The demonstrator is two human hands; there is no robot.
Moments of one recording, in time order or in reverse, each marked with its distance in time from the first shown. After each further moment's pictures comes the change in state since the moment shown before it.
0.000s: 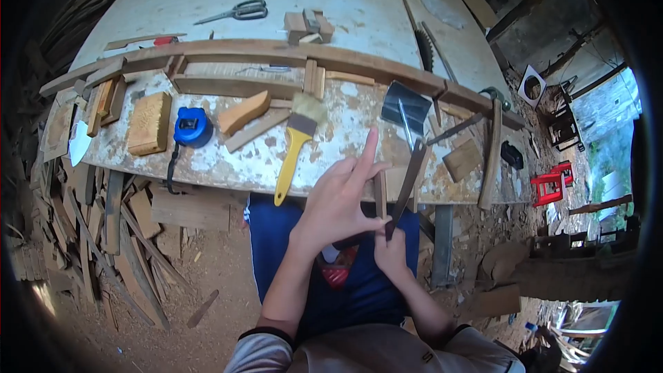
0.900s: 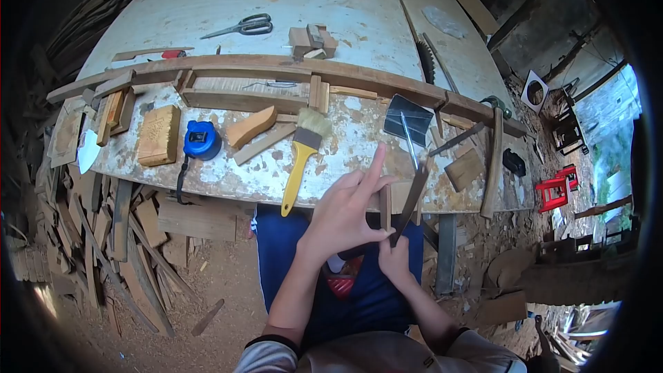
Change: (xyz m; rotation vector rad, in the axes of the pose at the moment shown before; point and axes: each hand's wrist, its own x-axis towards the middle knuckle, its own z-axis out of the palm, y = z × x) left_hand 0.002 0.005 -0.004 0.034 -0.022 0.017; right_hand 0.001 0.029 0.009 0.030 0.022 -0.069
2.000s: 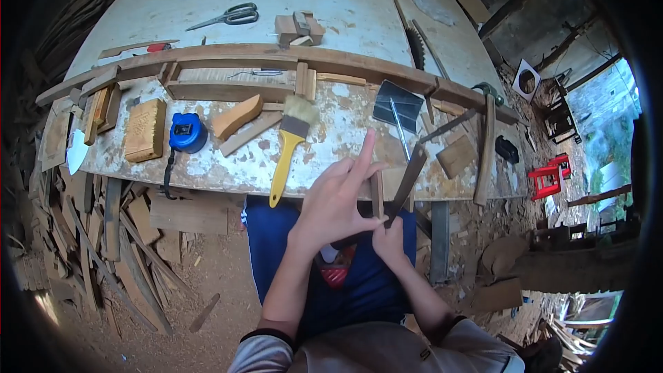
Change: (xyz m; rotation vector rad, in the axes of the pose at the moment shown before) left_hand 0.000 -0.003 0.007 -0.007 0.035 0.054; right_hand 0.023 -0.016 -0.003 0.016 0.081 -0.025
